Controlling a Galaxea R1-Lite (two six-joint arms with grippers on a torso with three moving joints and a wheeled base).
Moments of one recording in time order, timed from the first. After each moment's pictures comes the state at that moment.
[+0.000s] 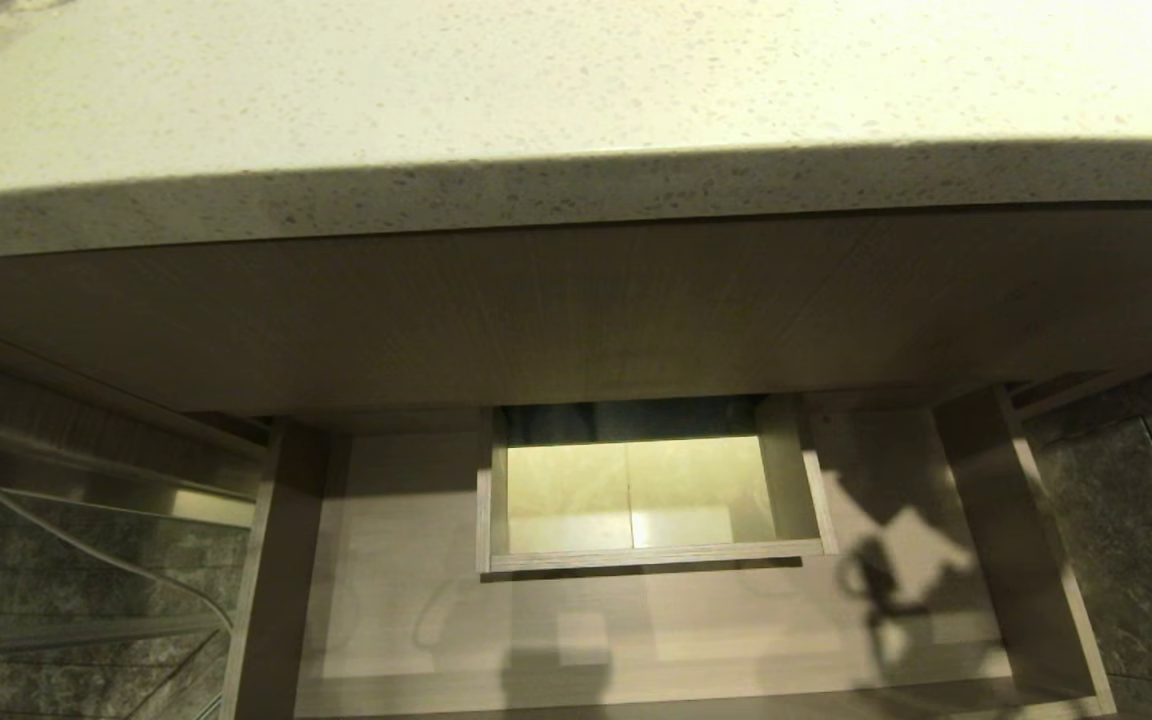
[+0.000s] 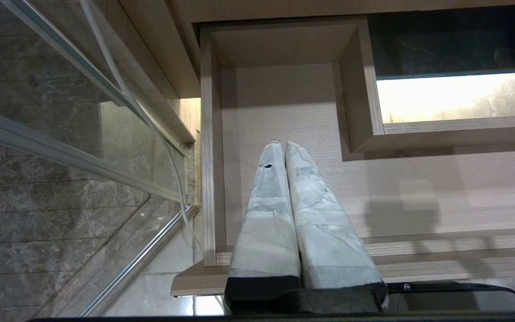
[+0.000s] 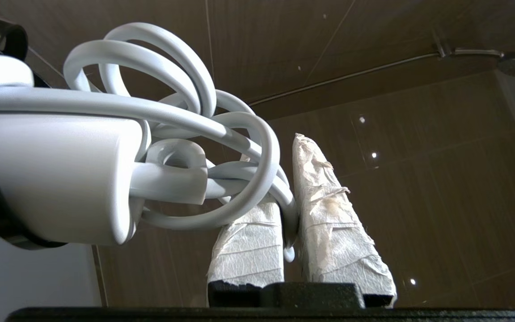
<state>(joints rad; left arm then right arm) 0.00 0.00 0.00 0.00 0.00 0.00 -0.58 0.81 -1.41 -0.22 -0.27 -1.22</state>
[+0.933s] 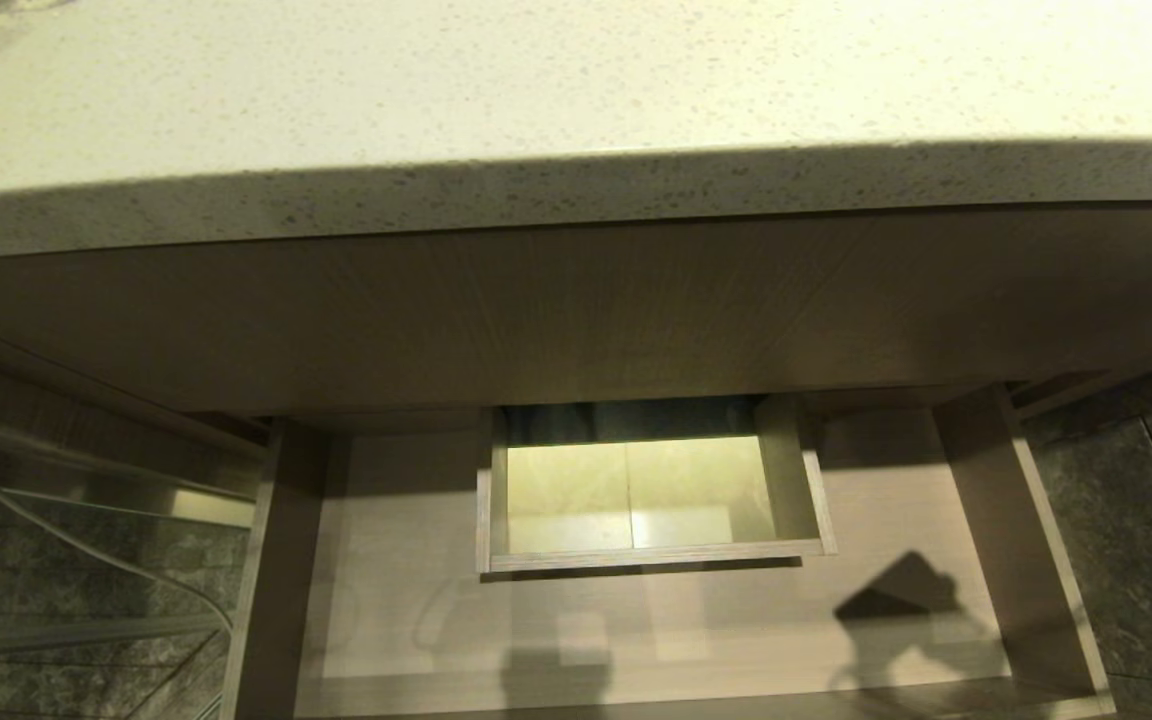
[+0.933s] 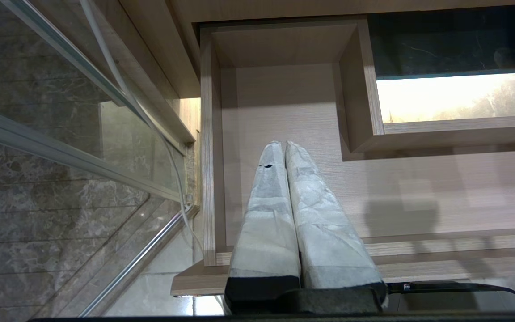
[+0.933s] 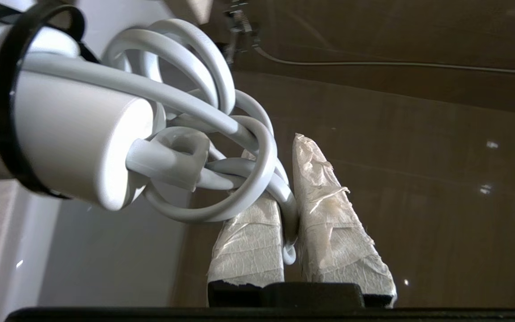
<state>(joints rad) 0.00 0.00 0.00 0.00 0.00 0.00 -0.58 0.49 -1.11 0.30 -0.20 -1.26</state>
